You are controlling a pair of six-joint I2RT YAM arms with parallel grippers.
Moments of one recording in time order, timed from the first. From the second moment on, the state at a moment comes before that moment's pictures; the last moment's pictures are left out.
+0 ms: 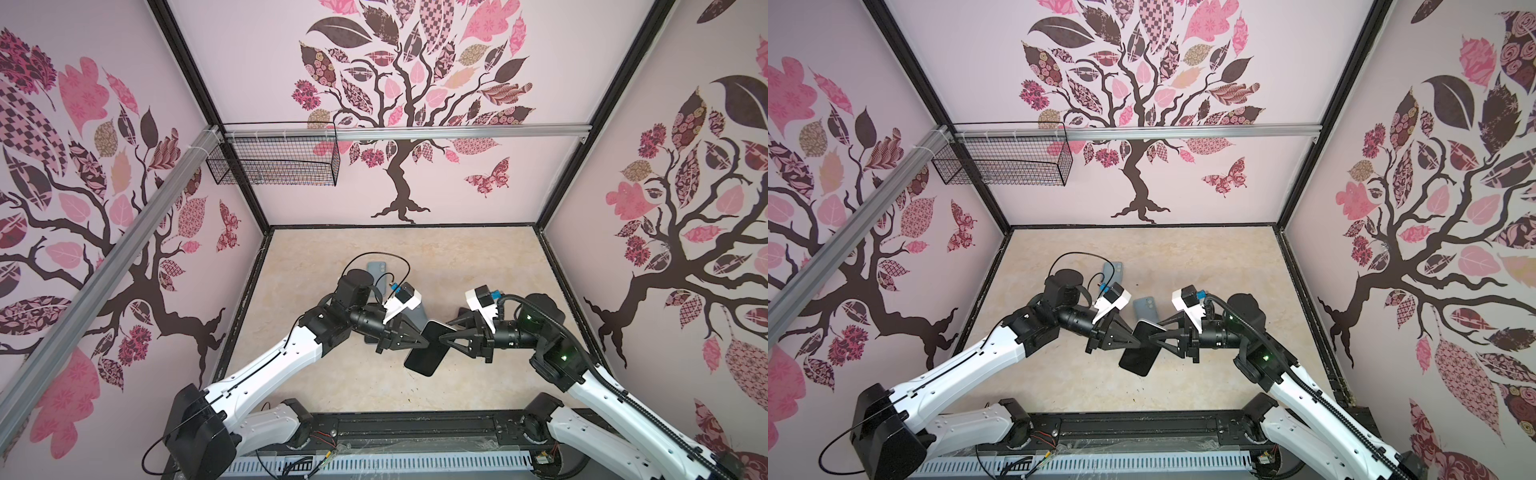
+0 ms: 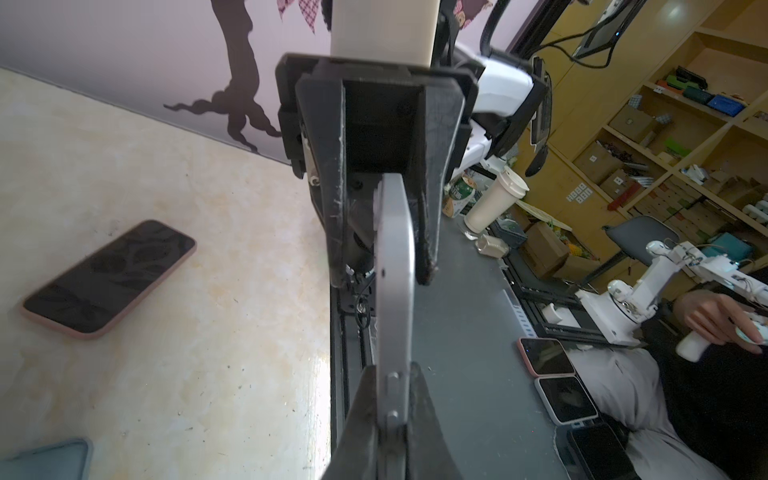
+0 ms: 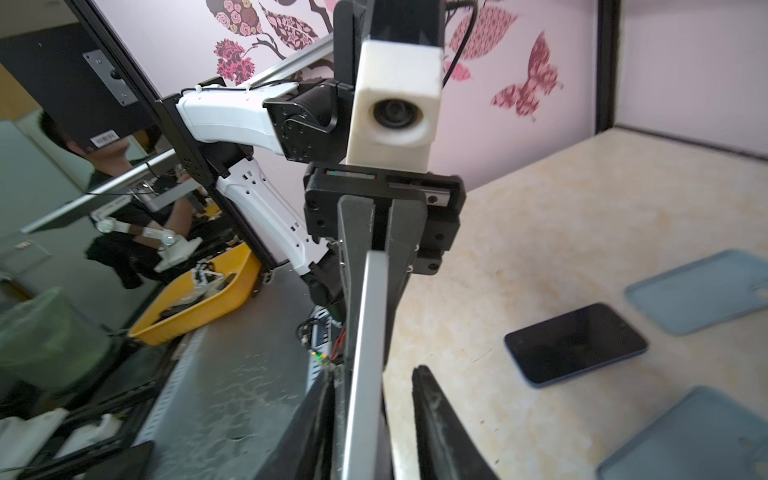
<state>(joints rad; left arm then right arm) -0.71 1.14 0.91 -0.15 1.10 -0.08 0.60 0.70 0.60 0.08 -0.87 0.33</state>
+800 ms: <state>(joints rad) -0.72 1.10 0.84 0.25 0.95 -0.40 0.62 0.73 0.41 0.68 -0.78 0.69</state>
